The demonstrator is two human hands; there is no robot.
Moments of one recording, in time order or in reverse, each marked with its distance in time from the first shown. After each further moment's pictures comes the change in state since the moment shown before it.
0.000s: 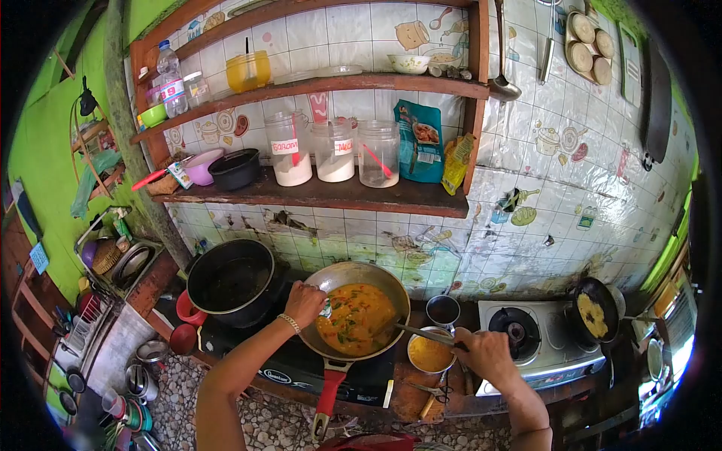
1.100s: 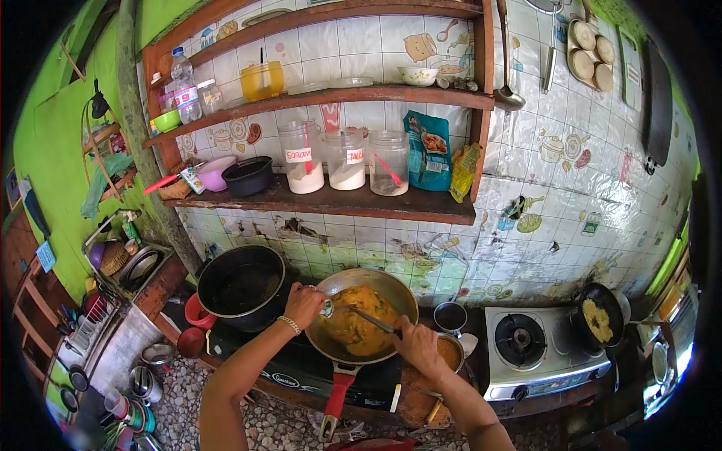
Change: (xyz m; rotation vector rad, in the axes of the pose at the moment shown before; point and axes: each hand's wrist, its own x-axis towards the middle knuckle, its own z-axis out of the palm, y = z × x) left_hand -0.010 -0.014 -0.017 -0.036 0.087 -0.028; right_hand 0.072 -0.070 0.124 0.285 0.168 0.089
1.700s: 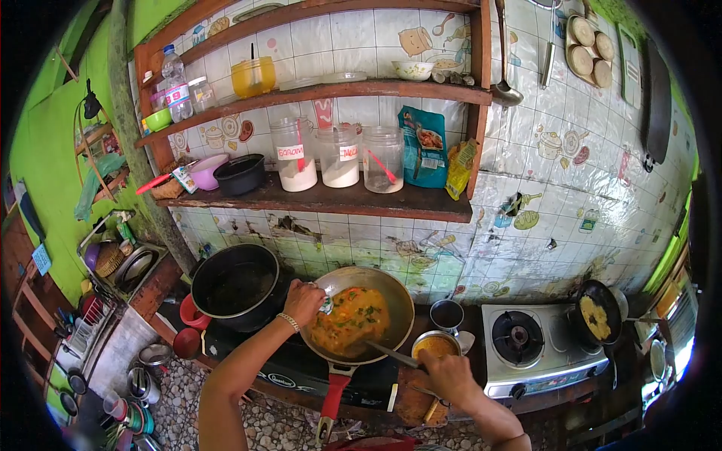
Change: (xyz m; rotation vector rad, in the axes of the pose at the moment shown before) left_hand 0.013 -0.001 0.012 0.060 -0.066 -0.001; right_hand -0.055 -0.011 -0.099 -0.229 -0.274 -0.134
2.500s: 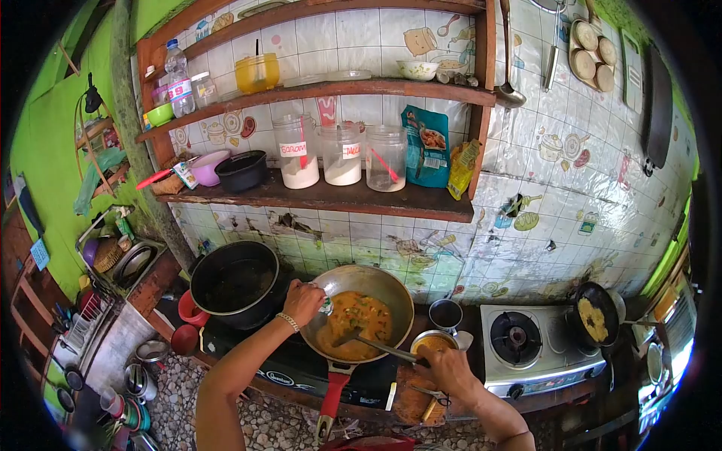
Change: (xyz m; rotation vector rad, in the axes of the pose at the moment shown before) left_hand -0.006 0.002 -0.001 -0.038 0.034 0.005; right_hand 0.010 0.018 0.020 0.153 0.070 -0.077
